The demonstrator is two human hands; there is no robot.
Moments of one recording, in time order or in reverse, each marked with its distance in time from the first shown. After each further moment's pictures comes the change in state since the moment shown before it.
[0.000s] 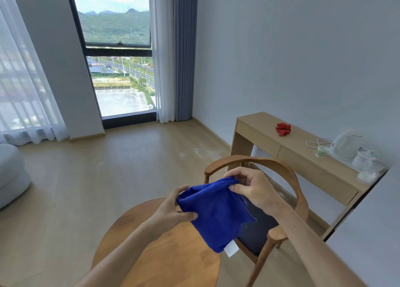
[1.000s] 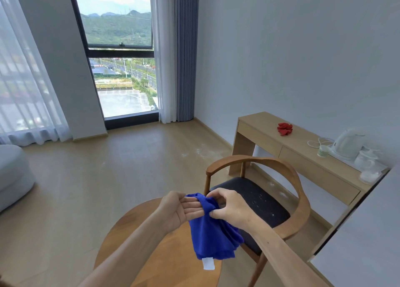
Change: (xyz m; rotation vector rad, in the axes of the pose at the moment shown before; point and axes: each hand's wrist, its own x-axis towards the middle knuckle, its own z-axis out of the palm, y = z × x) left_hand 0.004 0.030 0.016 -0.787 0.121 -0.459; right_hand -0.006 0.027 0.059 -0.181 -0.148 0.177
